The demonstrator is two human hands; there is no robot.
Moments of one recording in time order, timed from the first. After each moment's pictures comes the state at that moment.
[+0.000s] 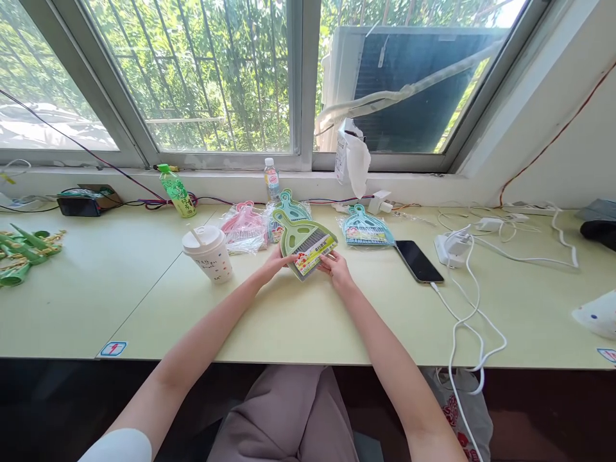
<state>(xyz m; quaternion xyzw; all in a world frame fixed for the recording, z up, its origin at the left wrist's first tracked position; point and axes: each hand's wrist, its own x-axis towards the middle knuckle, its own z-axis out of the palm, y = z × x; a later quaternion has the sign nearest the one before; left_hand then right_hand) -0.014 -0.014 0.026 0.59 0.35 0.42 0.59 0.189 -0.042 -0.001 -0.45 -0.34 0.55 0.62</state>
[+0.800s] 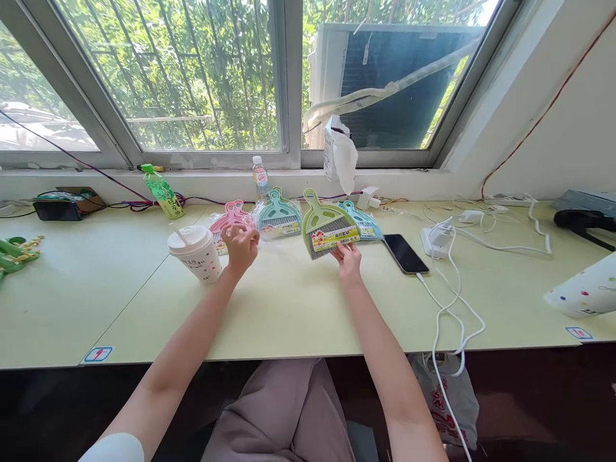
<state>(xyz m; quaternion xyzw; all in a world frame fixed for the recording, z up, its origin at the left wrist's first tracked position) -0.059 -0.010 0.061 0.76 0.51 0.40 -0.04 0.232 -0.043 0.005 -0.44 -0.26 0.42 0.75</state>
